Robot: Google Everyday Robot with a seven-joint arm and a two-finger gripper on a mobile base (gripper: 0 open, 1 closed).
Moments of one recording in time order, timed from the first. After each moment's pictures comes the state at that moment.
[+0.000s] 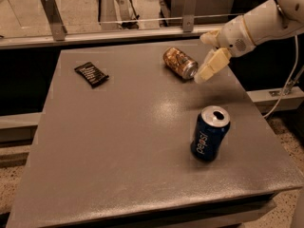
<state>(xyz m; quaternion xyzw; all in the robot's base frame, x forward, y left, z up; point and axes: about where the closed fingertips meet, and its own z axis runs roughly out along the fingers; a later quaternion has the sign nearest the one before) 0.638 -0.151 0.903 -0.56 0.72 0.22 0.35</state>
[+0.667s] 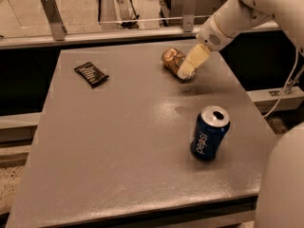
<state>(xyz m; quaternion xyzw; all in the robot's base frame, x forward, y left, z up) 0.686 -0.138 0.882 -0.51 0.80 0.11 0.29</state>
